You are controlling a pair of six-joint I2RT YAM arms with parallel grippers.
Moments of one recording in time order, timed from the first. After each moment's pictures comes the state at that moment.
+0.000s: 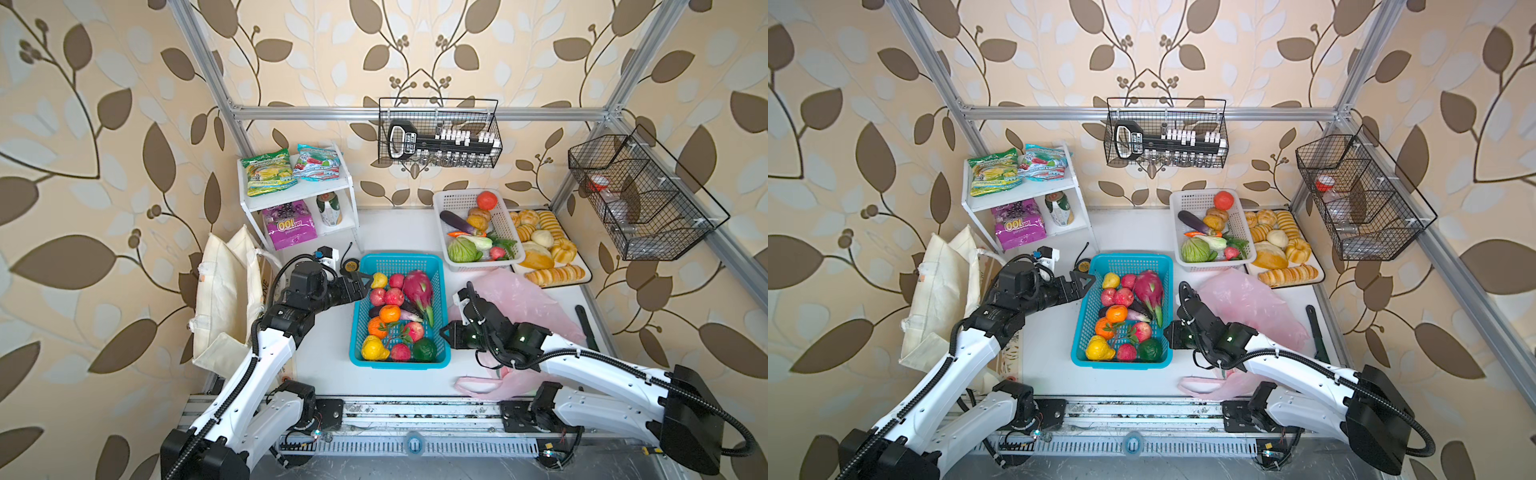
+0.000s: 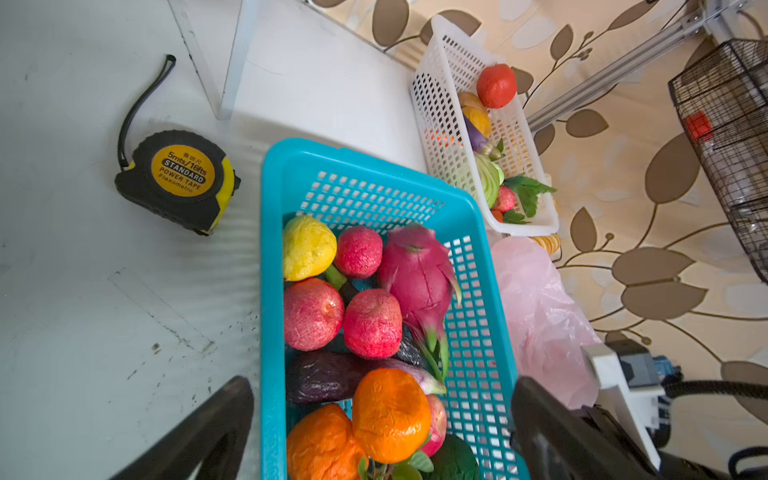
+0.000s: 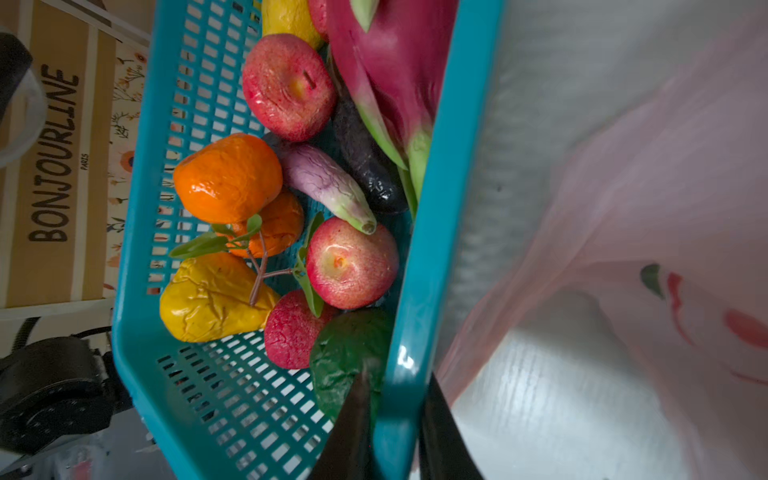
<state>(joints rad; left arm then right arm) -0.20 0.91 0.72 -0.39 0.38 -0.55 0.83 1.08 0.60 -0.33 0.01 0.83</state>
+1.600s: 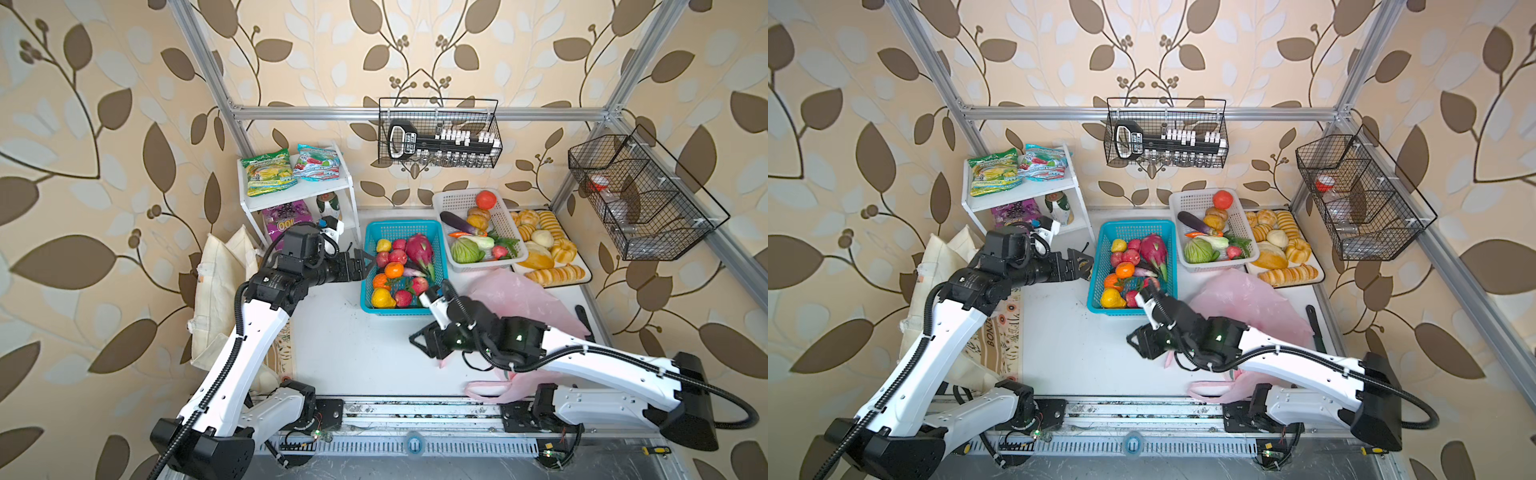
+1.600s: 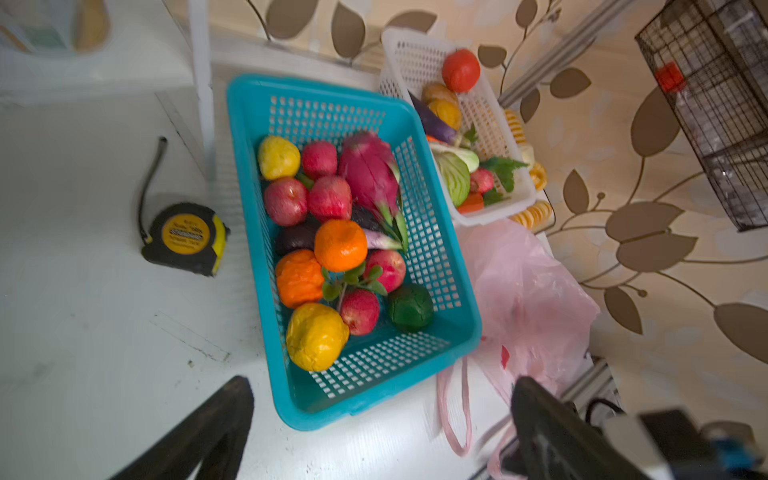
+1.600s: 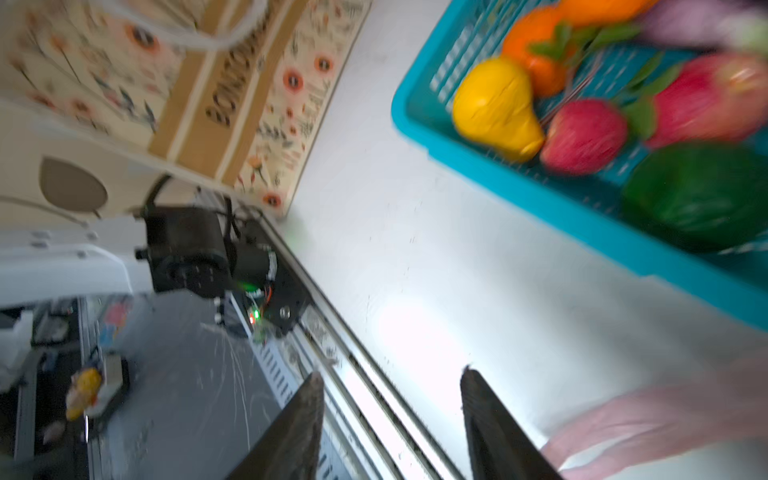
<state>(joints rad) -0.24 1.05 1.23 -0.79 0.34 -0.38 1.13 1.19 0.87 -0.44 -0.01 0.62</state>
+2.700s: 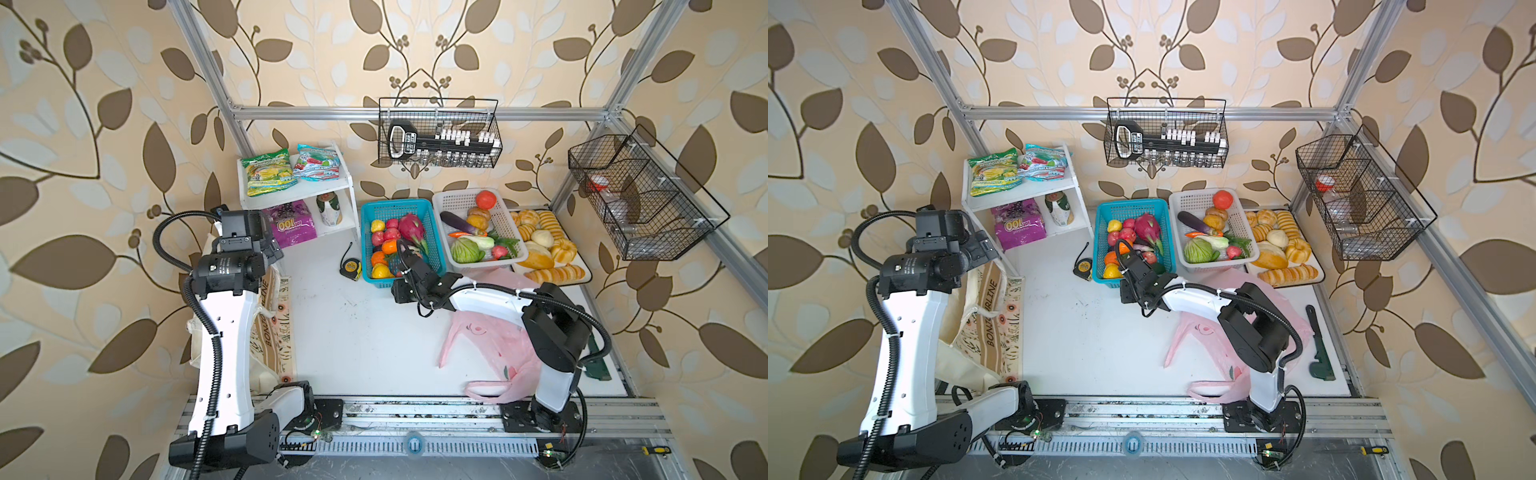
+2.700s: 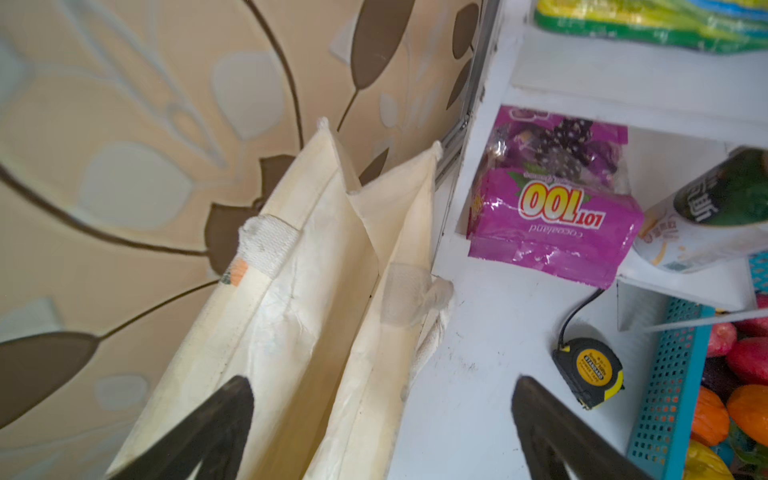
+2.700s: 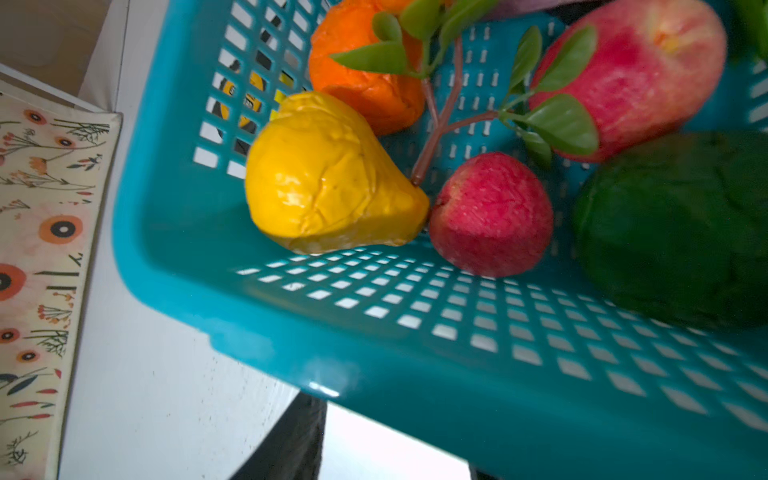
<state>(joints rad) 0.17 1.14 1.55 -1.15 -0.46 -0.36 0.82 1.91 1.31 -0.26 0.13 0.61</state>
